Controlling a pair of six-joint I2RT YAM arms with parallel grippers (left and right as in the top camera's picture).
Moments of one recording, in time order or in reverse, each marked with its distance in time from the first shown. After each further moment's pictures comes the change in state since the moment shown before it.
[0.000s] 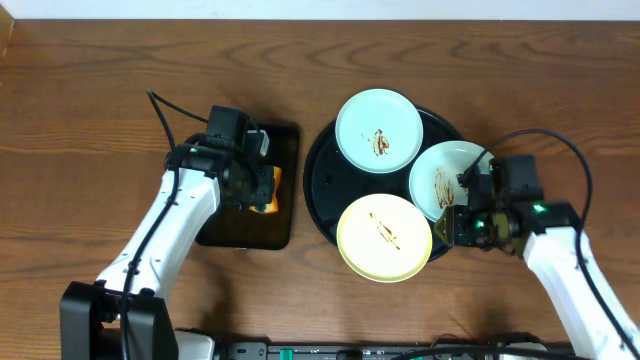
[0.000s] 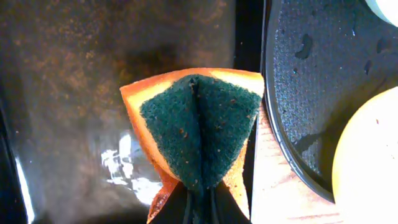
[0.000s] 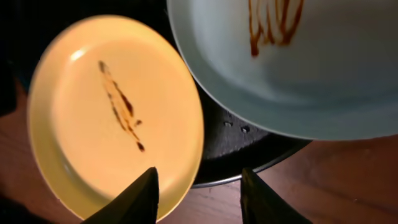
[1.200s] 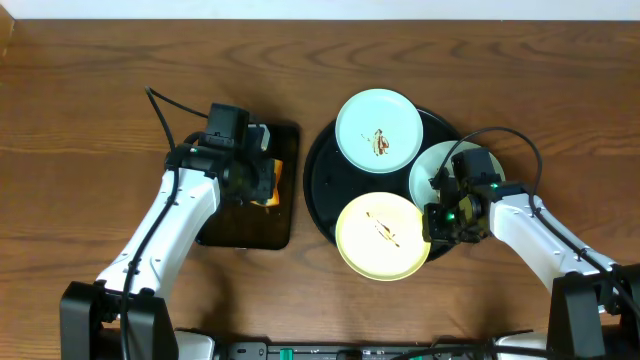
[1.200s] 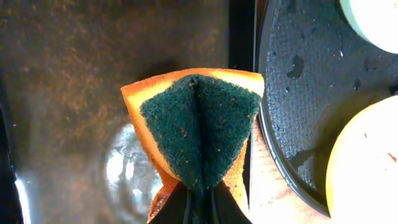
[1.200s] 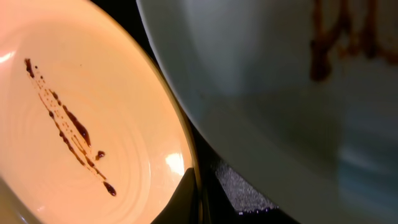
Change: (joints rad) left arm 0.000 0.000 0.000 0.056 0.000 0.000; right arm 0.098 0.279 0.000 0.164 0.009 0.052
